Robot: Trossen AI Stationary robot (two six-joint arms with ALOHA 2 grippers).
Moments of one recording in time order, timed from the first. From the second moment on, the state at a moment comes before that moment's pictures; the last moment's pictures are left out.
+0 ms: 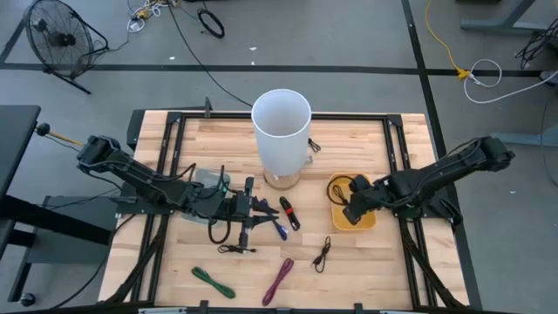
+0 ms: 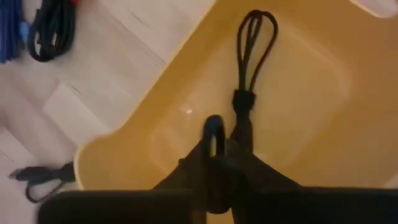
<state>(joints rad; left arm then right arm) -0.40 1.36 0.90 0.38 -0.37 -0.04 0.32 1.12 0.71 -0.85 0.18 1.15</state>
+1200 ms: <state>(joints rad) -0.40 1.36 0.90 0.37 -0.37 -0.04 -0.39 1.19 0.88 -0.56 0.33 0.63</state>
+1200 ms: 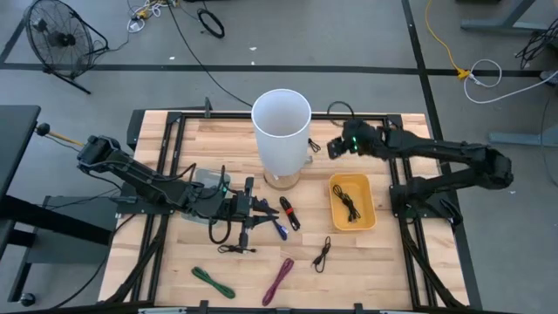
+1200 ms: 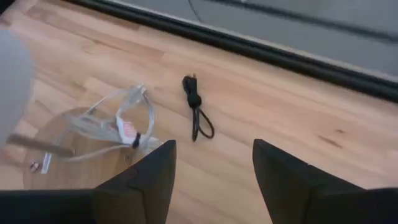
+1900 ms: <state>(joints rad) -0.40 1.36 0.90 0.37 -0.37 -0.04 -0.54 1.63 0.88 -0.19 0.09 0.53</state>
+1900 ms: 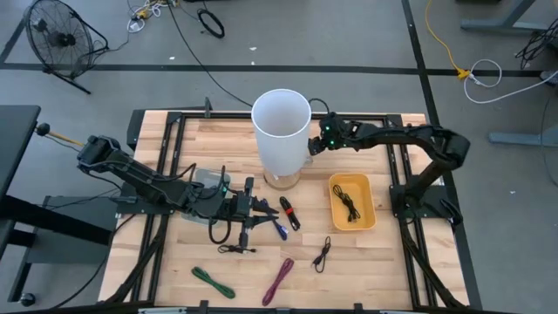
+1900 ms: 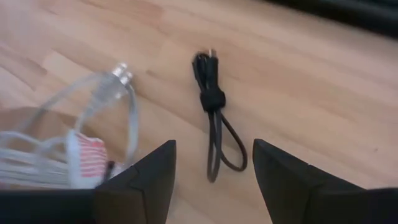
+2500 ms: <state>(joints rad) -0.40 1.36 0.90 0.37 -0.37 -0.04 -0.51 1.74 0.88 -0.09 0.10 0.53</state>
